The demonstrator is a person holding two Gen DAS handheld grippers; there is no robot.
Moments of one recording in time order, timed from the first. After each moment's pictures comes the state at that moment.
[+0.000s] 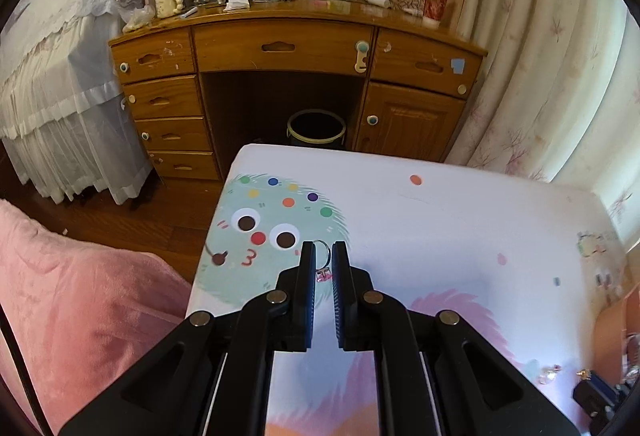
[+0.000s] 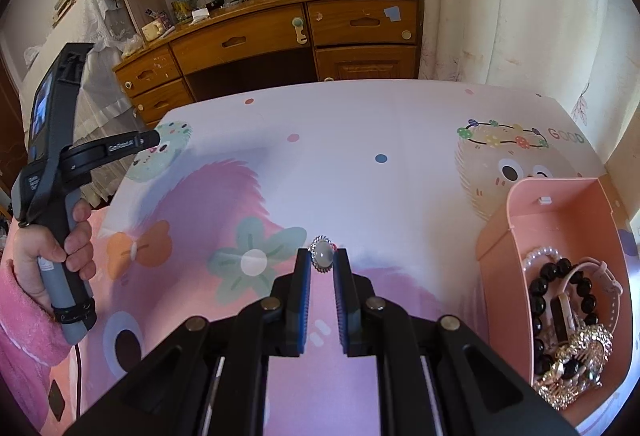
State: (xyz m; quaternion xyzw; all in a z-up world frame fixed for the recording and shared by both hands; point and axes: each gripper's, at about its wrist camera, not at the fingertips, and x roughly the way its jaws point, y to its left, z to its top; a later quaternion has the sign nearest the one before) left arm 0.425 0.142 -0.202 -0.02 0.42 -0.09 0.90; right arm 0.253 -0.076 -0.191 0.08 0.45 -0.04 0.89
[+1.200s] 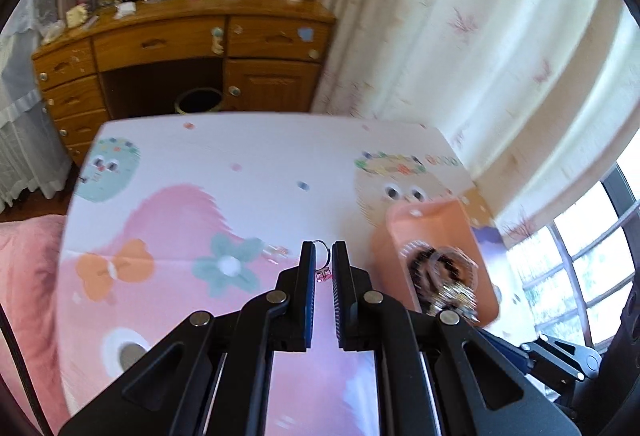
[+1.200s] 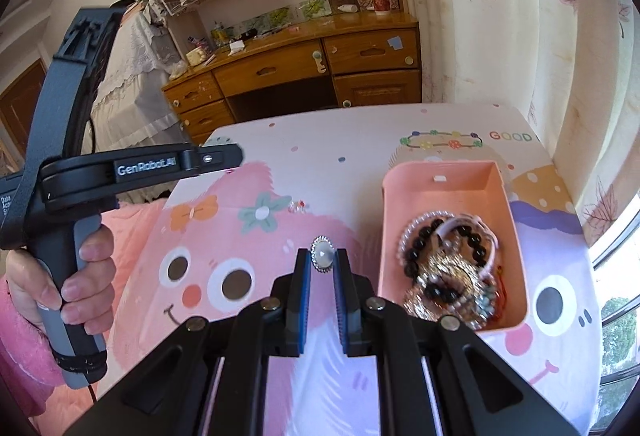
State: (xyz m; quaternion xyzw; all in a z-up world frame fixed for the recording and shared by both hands) left arm 0.246 -0.022 -0.103 -0.02 0.47 -0.25 0.85; right arm 0.128 -0.153 -0.115 0.10 0.42 0.04 0.90
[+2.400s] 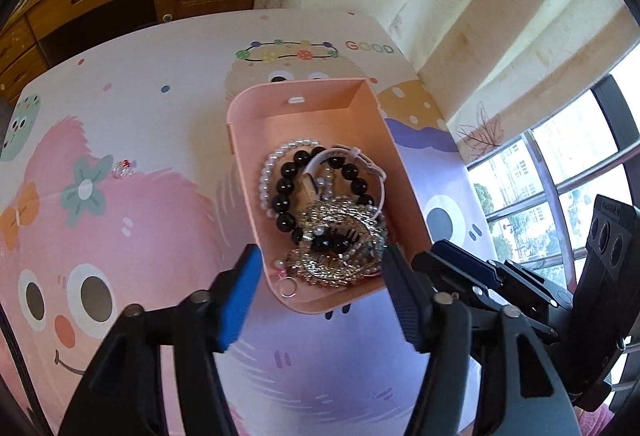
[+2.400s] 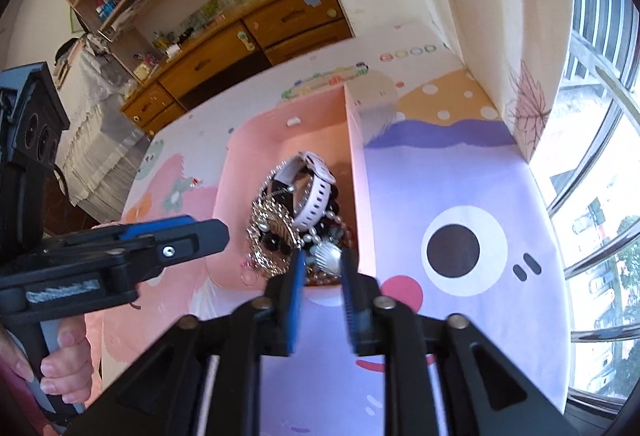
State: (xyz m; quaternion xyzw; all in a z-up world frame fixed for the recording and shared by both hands) left arm 0.200 -0.145 -0.148 0.03 0.58 -0.28 0.76; right arm 0.101 -0.294 -0.165 0.21 0.47 0.00 0.86
